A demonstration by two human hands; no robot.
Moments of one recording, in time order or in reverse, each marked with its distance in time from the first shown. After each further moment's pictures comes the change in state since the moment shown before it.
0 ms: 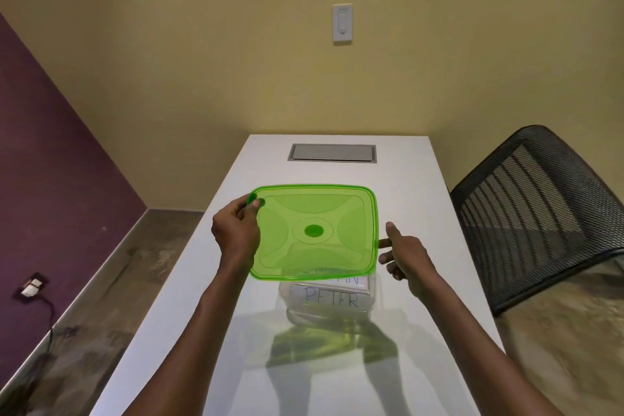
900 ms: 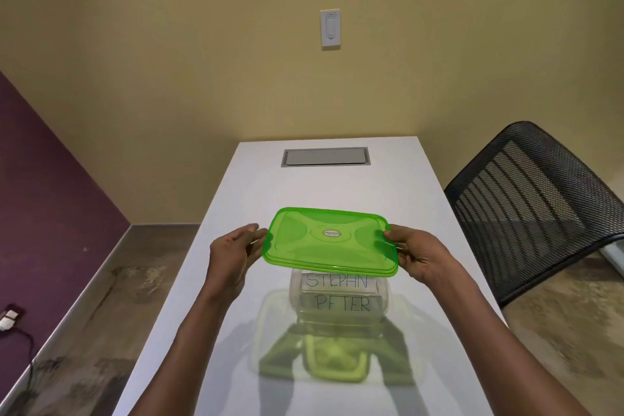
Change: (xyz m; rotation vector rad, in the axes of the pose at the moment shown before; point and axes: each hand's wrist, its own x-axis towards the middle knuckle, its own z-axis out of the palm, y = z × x) left_hand 0.030 -0.042 -0.039 -0.479 -0.403 -0.398; right_hand 0.006 -0.016 0.018 0.588 -0.116 0.157
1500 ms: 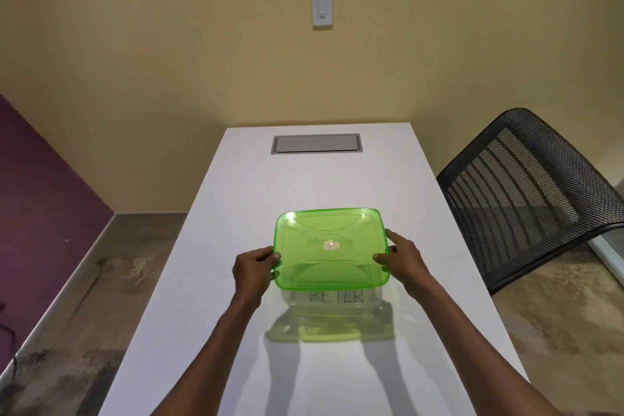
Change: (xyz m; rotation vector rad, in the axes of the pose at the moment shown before) left_hand 0.023 -0.088 0.008 0.409 0.111 -0.098; right_hand 0.029 0.049 -0.024 -0.772 0.155 -0.251
